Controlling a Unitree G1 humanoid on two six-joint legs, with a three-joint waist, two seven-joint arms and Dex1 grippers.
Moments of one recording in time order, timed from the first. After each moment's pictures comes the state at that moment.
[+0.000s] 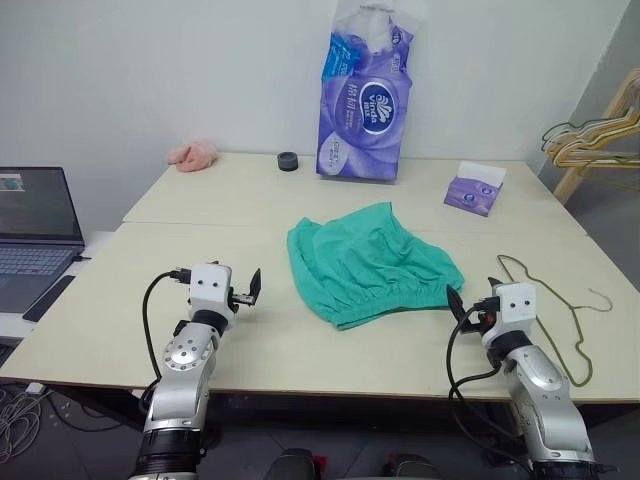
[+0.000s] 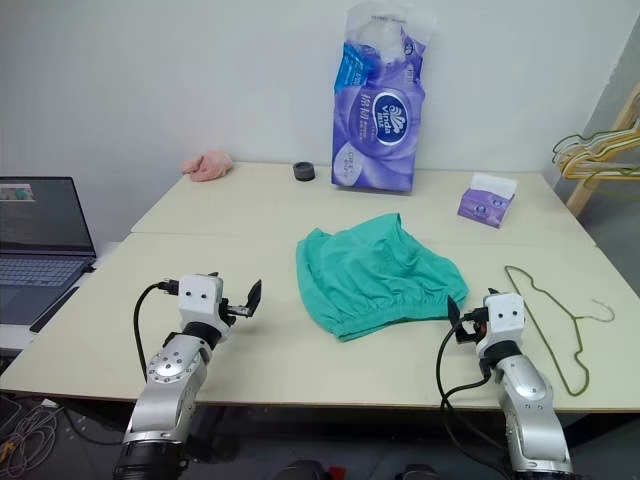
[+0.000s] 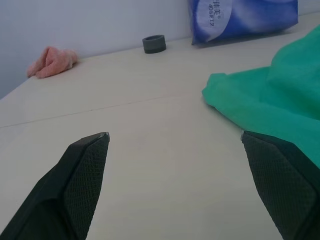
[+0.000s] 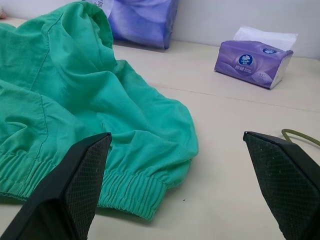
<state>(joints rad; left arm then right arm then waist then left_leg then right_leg) -0.09 0.28 0.13 0.06 -0.07 0.07 -0.22 0.07 -0.25 -0.14 -0.12 0.14 0.10 0.26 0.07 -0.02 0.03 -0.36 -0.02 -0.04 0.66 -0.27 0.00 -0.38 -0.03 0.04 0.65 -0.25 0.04</state>
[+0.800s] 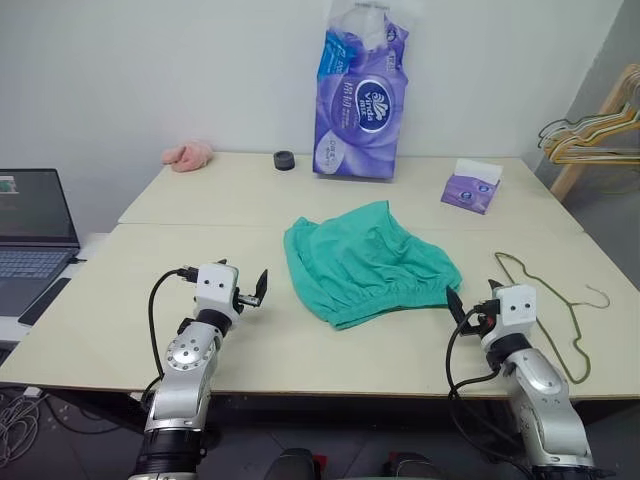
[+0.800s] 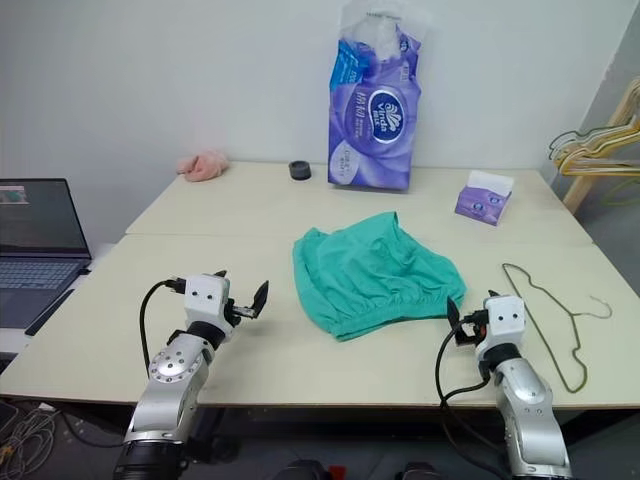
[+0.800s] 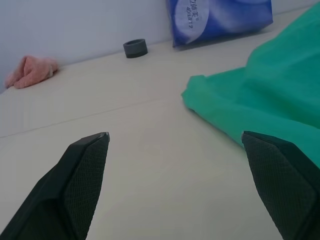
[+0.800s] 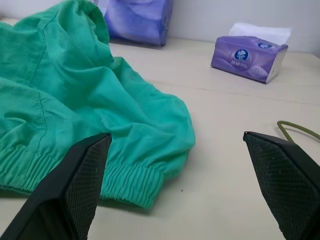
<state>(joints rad) -0.09 0.29 0.11 0.06 -0.05 0.06 -0.25 0.09 -0.24 -0.14 -0.13 0.14 0.11 0.25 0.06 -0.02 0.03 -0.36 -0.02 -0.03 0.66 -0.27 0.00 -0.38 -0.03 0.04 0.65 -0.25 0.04</state>
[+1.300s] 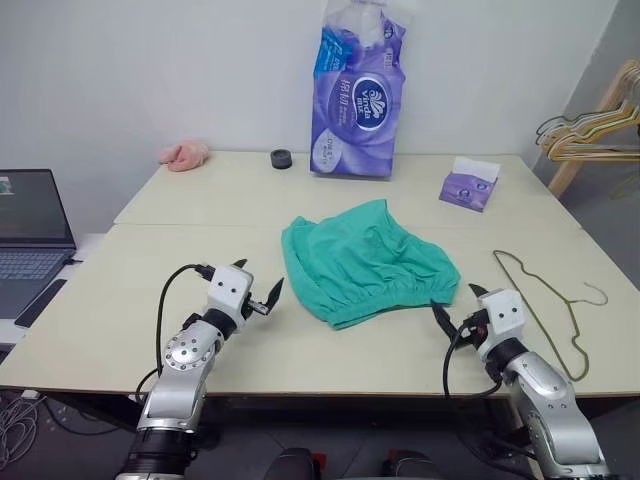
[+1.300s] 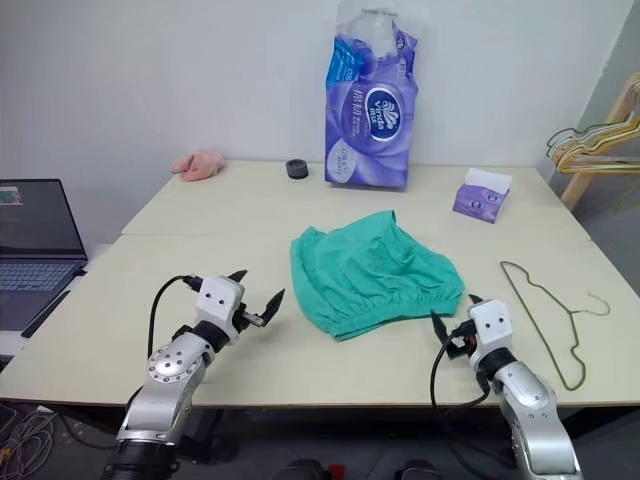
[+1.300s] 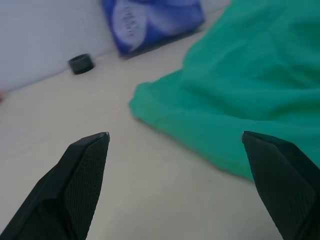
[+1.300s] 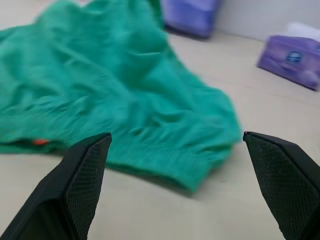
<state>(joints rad) -0.09 0.41 0.02 0.05 -0.09 -0.03 -0.52 0.17 -0.40 -0.02 -0.30 0.16 0.18 0.46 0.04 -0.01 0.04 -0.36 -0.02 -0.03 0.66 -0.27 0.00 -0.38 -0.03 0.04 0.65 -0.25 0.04</state>
